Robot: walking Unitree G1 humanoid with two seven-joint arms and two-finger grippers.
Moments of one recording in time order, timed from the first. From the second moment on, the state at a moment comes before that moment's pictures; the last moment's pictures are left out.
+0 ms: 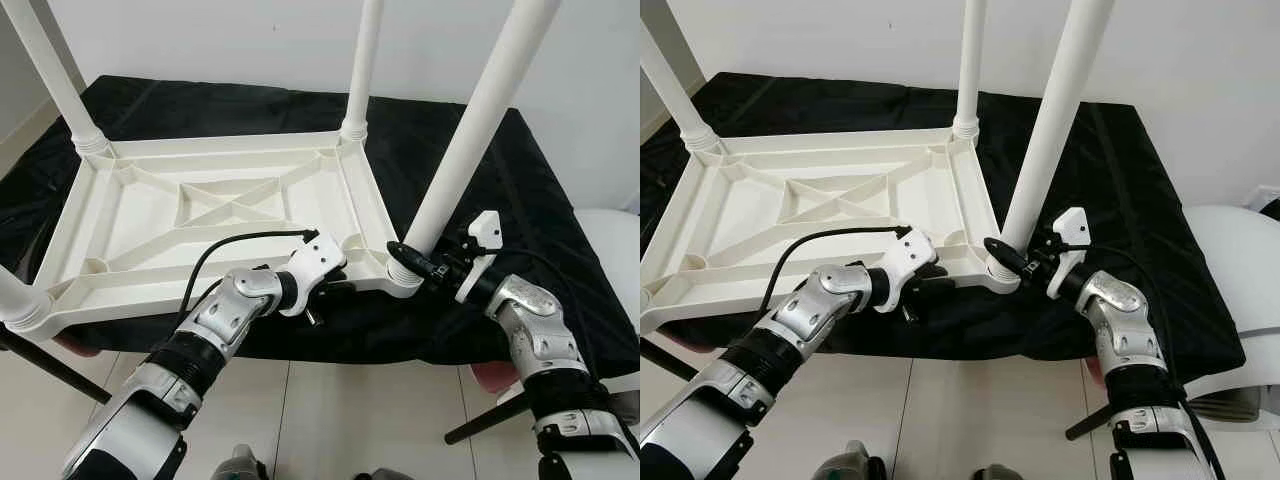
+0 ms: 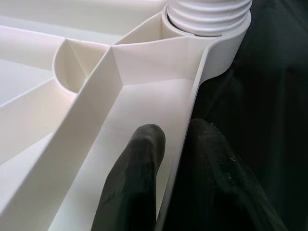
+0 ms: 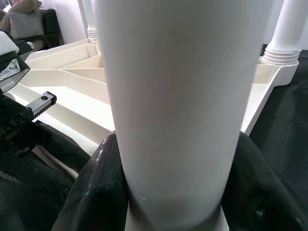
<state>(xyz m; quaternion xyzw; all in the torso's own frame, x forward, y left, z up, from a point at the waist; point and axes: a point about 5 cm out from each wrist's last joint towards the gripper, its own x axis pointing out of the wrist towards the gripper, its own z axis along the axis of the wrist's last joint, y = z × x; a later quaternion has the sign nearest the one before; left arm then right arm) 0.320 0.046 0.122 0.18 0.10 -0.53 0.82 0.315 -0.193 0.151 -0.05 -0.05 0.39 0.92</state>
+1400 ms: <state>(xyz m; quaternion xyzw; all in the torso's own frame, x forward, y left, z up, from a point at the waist) 0.325 0.056 0.122 0.17 0.11 -0.51 0.84 0.337 -0.171 0.143 -0.04 -0.04 0.35 0.93</state>
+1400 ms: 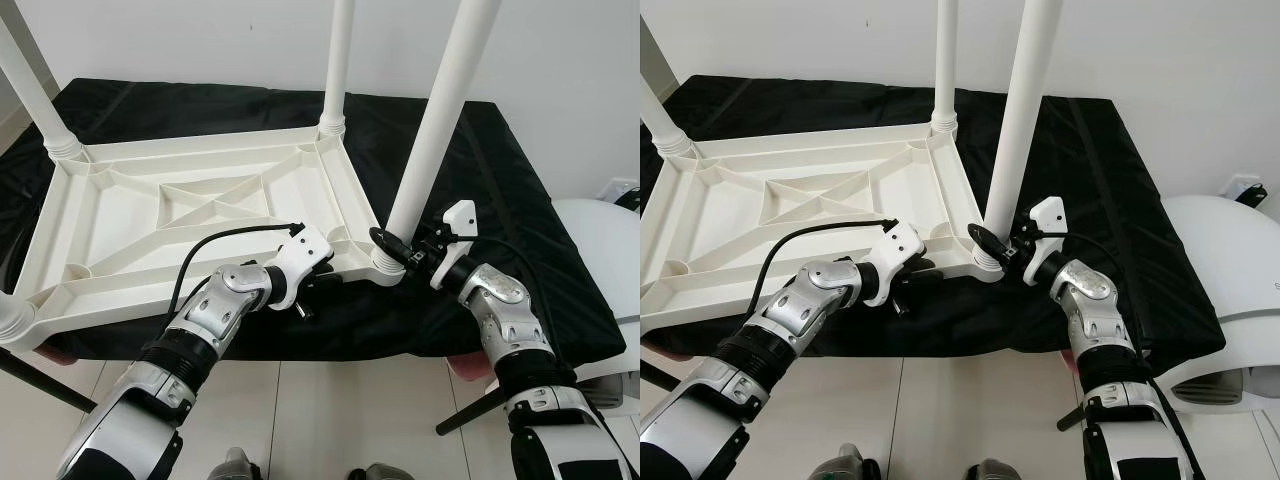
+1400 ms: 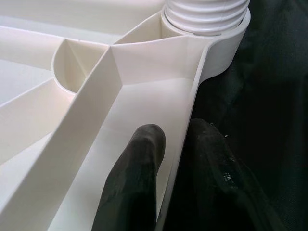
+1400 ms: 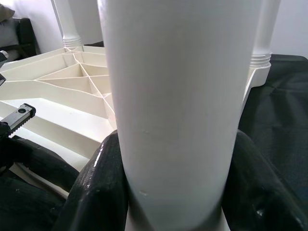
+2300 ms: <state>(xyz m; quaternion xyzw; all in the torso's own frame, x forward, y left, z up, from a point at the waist) 0.327 0.057 0.125 0.17 0.11 -0.50 0.84 0.334 -0.156 0.141 -0.03 -0.08 0.28 0.96</state>
